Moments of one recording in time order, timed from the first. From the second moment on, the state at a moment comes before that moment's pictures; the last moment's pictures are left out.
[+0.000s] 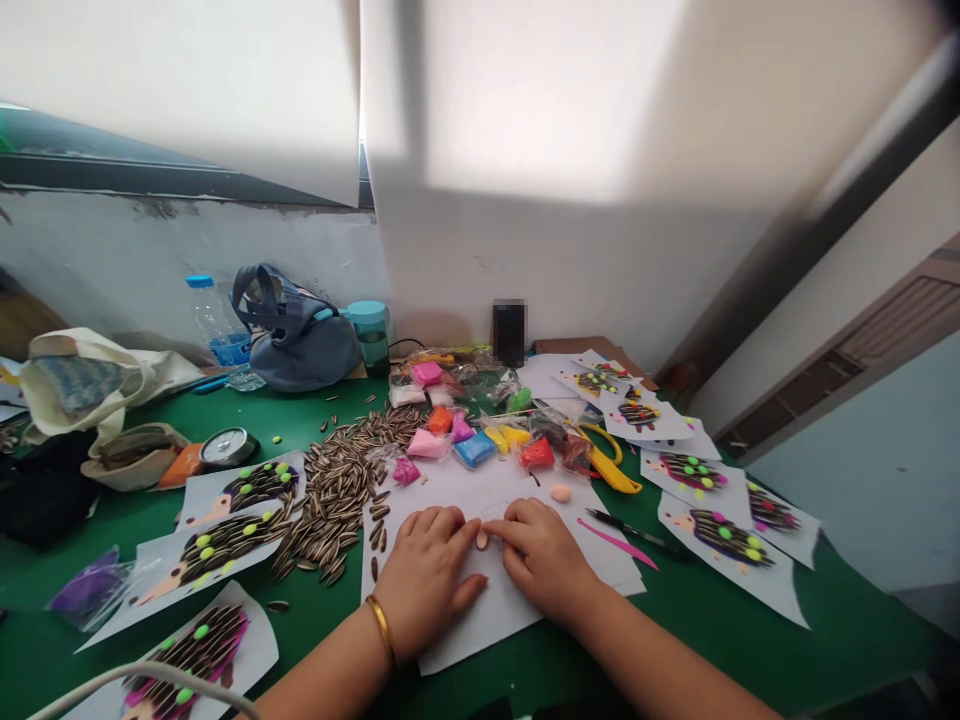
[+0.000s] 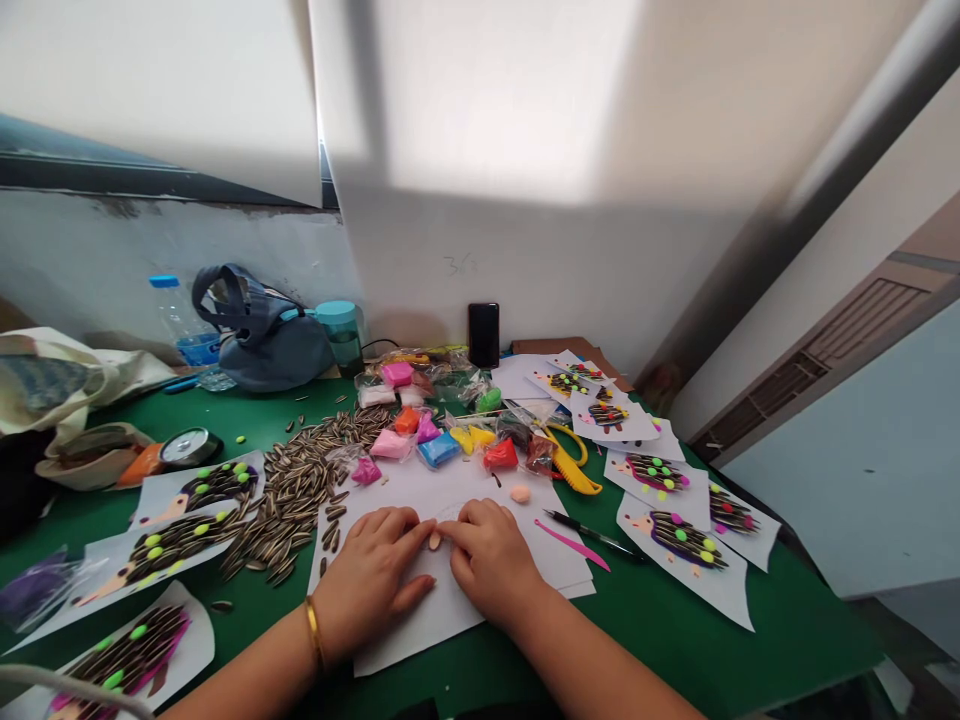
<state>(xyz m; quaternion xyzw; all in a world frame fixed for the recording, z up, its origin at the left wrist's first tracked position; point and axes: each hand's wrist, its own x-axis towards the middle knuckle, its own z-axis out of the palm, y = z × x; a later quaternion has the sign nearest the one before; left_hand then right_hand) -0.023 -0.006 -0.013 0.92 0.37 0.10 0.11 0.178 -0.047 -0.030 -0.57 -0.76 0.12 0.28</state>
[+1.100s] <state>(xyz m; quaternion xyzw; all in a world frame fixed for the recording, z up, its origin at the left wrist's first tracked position) -0.026 -0.008 -0.003 0.93 0.33 0.11 0.10 0.179 -0.045 -0.030 -0.58 -0.75 0.12 0.30</state>
